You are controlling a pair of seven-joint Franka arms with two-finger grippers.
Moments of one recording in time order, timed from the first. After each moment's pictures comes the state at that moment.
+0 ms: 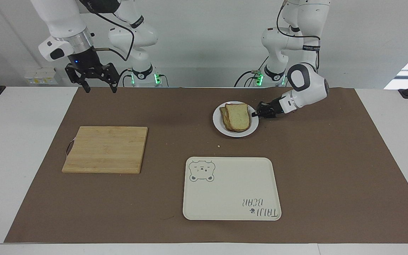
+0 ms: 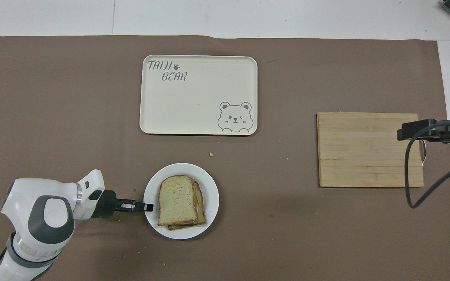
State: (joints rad) left arm -0.18 -0.08 0.02 -2.60 -1.00 2.15 0.69; right arm 0.12 -0.11 -0.11 -1.65 -0.01 1.61 0.09
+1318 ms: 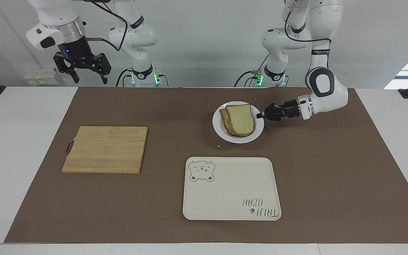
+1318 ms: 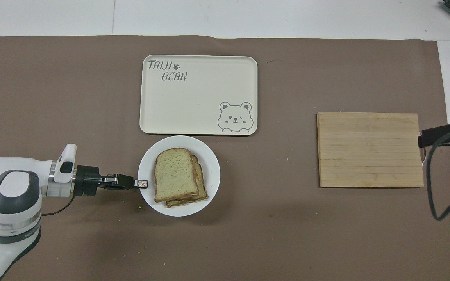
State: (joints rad) left arm -0.02 0.03 0.02 -2.35 -1.17 1.80 0.64; right arm 0.10 -0.09 -0.10 -1.58 -0.02 1.51 0.03
